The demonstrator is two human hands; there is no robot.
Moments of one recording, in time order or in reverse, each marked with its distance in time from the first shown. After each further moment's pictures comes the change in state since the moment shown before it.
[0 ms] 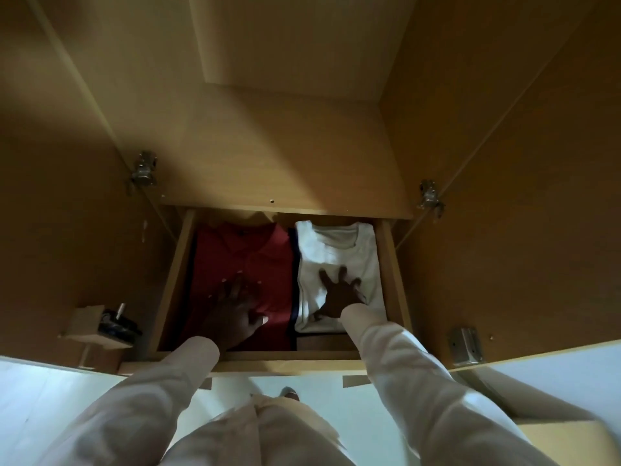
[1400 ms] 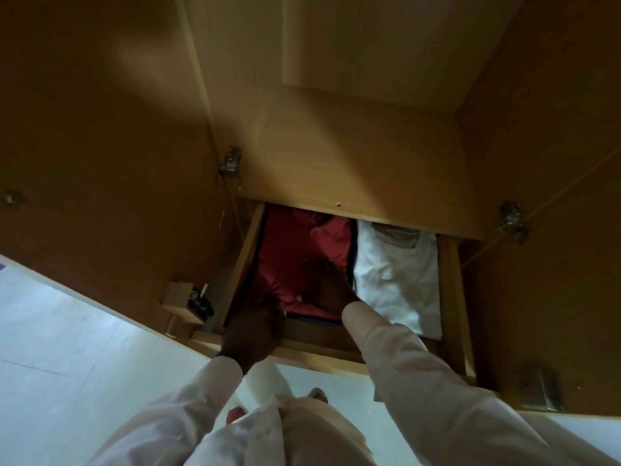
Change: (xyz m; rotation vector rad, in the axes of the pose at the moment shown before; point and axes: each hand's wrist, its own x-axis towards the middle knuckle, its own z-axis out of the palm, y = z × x) left_hand -0.069 -0.026 -0.023 -0.319 0.256 -0.157; right_hand 0.018 -0.122 0.009 0.129 0.224 -0.620
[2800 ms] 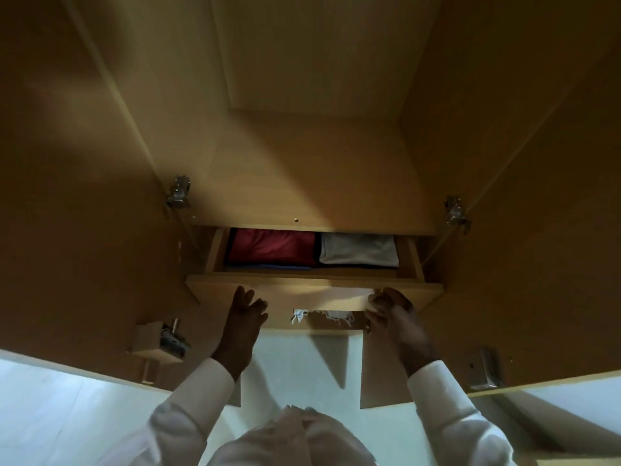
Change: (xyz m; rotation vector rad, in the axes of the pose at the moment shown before) left_hand 0.044 0.058 -0.012 -1.292 0.023 -0.514; right_hand -0.161 0.060 -0.059 1.610 0.648 0.523
